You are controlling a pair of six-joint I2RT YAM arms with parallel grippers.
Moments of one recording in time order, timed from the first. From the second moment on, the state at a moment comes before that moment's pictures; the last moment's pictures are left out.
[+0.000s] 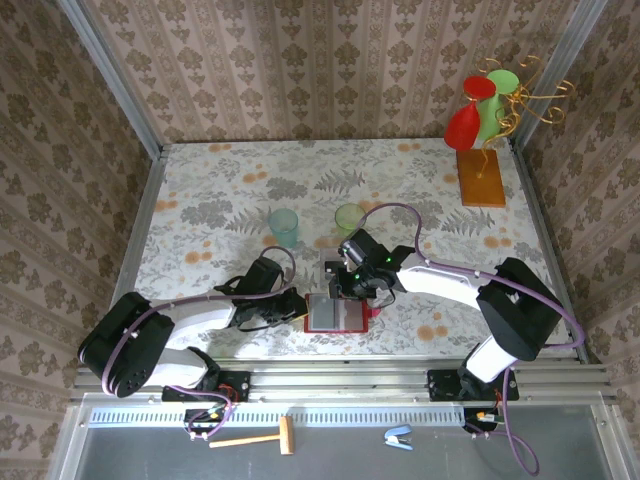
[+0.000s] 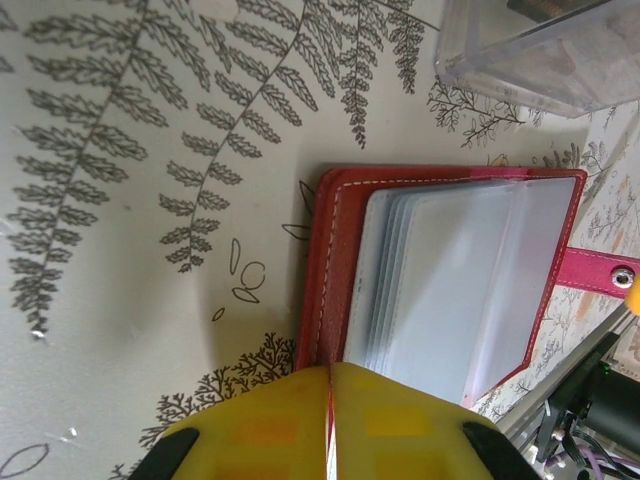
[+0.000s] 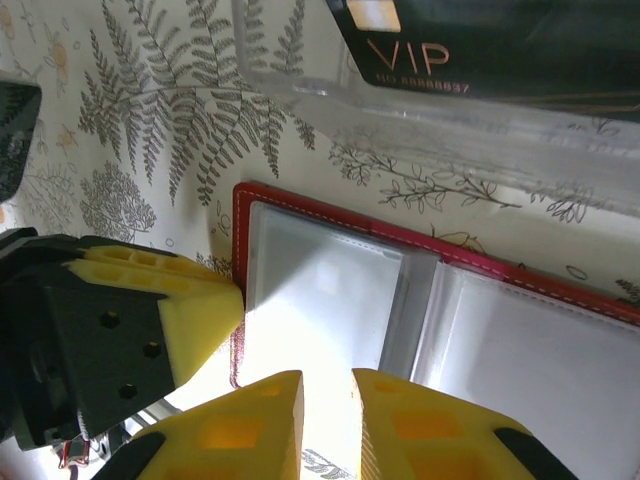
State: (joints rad) left arm -0.71 1.33 0.39 -0.01 0.47 -0.95; right arm 0.77 1.59 0.89 -0.34 -0.33 0.81
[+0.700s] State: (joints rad) left arm -0.71 1.33 0.38 0.00 0.47 -0.95; right arm 0.80 1.66 0.79 -0.13 -0.46 0.94
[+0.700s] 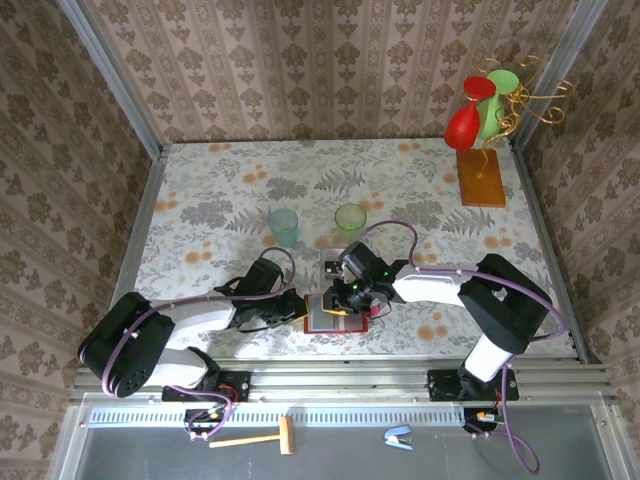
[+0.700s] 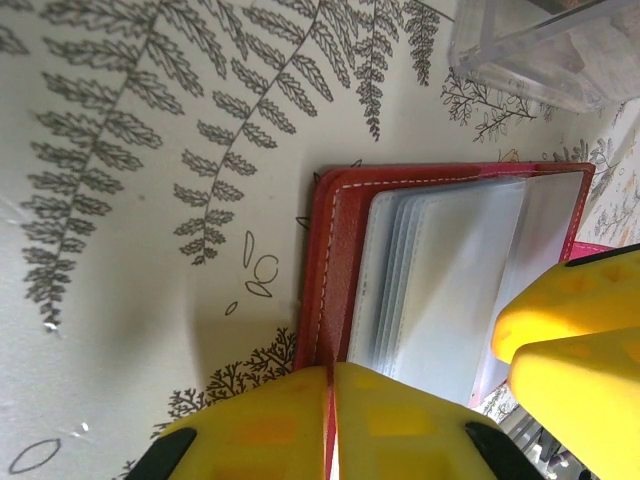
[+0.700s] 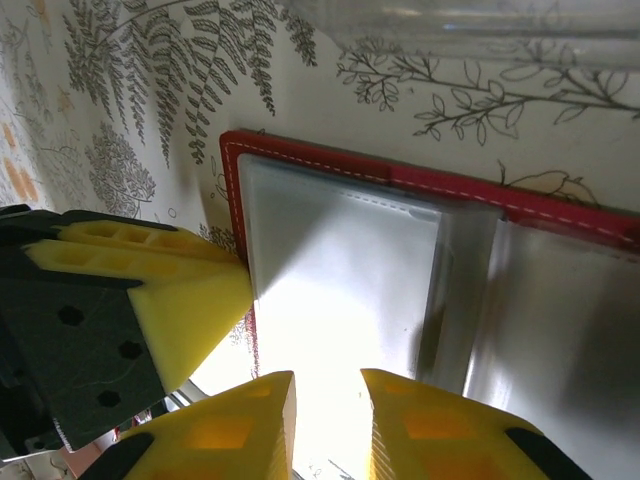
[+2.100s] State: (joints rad) left arm -0.71 1.37 0.38 0.05 0.50 -0.95; right arm 0.80 1.64 0.79 -0.23 -0.39 0.92
